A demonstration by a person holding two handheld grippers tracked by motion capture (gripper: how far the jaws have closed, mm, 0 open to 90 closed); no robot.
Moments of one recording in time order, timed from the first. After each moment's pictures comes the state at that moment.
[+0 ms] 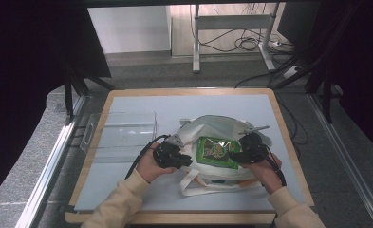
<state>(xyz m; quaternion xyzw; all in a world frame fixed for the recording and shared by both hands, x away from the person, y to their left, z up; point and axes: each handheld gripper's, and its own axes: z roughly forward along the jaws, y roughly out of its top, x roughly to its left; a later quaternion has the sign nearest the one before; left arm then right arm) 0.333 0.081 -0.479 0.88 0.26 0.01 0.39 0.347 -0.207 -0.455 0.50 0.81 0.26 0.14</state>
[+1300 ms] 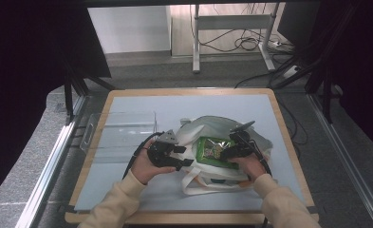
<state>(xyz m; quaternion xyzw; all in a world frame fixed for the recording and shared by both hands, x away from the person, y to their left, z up) 0.323 0.093 -0.459 0.86 0.26 0.04 0.43 0.388 -0.186 -0.492 0.59 0.79 0.16 0.04</state>
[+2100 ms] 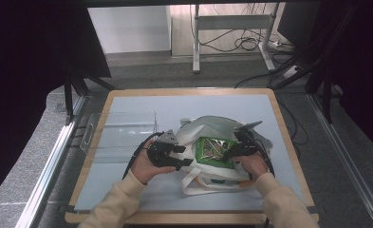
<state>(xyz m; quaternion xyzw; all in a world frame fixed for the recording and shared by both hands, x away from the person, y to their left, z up) 0.324 0.093 -0.460 0.86 0.26 0.05 0.43 0.395 -0.202 -0.495 0.60 0.76 0.22 -0.04</state>
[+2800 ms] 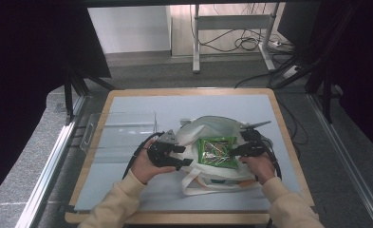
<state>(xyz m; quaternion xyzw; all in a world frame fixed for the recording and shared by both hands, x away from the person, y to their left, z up) 0.325 0.093 -0.461 0.87 0.26 0.05 0.42 0.379 -0.216 -0.473 0.57 0.77 0.27 -0.01</state>
